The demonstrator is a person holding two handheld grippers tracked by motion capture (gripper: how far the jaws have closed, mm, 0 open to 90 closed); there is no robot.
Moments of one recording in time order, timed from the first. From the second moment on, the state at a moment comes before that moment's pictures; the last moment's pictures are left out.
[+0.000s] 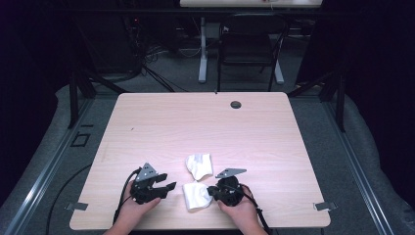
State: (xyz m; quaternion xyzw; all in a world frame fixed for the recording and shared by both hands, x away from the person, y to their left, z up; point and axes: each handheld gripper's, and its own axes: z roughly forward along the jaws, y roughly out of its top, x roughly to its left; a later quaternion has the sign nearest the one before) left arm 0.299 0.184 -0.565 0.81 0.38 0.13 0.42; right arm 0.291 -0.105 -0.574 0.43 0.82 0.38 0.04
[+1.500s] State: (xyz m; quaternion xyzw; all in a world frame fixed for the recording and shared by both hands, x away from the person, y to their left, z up) left arm 0.295 0.187 -0.556 0.81 0.38 0.12 0.43; right arm 0.294 -0.063 -0.551 0.38 0.83 0.41 0.05
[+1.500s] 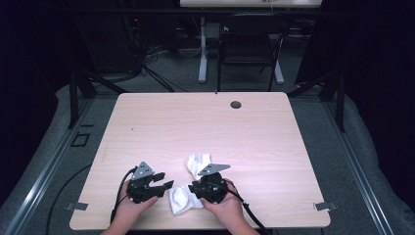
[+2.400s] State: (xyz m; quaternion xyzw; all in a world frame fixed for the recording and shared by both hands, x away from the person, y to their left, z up) left arm 0.281 0.127 -0.567 0.84 0.36 0.14 0.38; right arm 0.289 -0.071 -0.577 0.40 0.84 0.36 0.07
